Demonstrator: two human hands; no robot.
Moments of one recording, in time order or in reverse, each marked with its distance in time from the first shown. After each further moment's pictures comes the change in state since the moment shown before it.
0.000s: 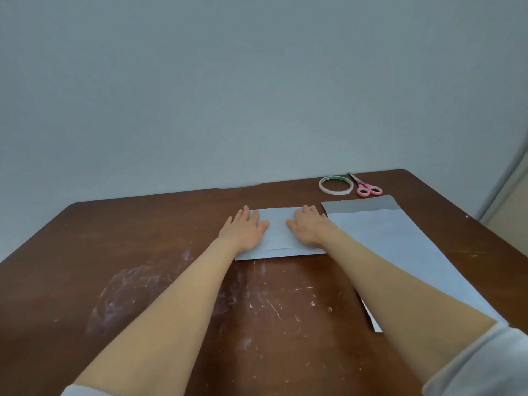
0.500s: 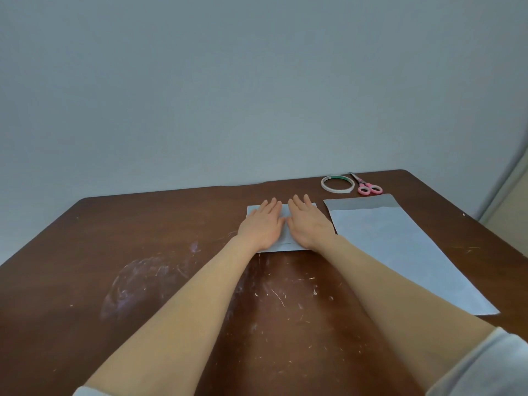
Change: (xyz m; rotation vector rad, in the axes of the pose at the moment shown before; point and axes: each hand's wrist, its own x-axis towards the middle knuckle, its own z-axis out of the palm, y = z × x) left_hand -0.024 0.031 -0.004 0.020 0.128 0.184; right_hand -0.020 -0.015 0.006 -0.039 0.180 -0.121
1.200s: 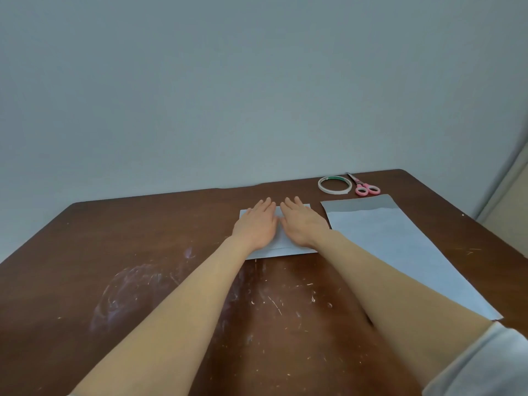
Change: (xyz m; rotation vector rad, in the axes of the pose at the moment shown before) left_hand 0.013 -0.006 -0.002 0.010 0.027 -0.009; right_hand 0.008 -0.003 -0.011 -0.006 -0.084 -0.028
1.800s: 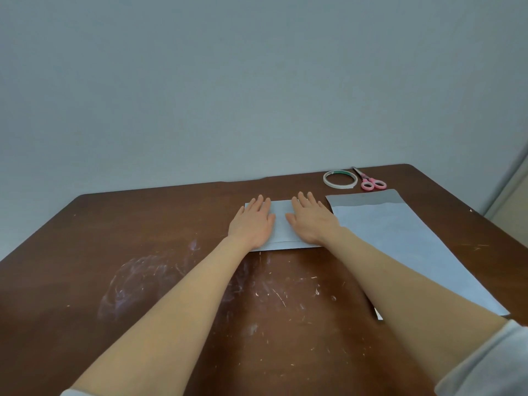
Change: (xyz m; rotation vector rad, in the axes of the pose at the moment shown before) left_hand -0.012 -0.013 0.008 -0.010 -0.004 -0.077; right_hand -0.006 0.007 0.006 -0.042 -0.013 0.051
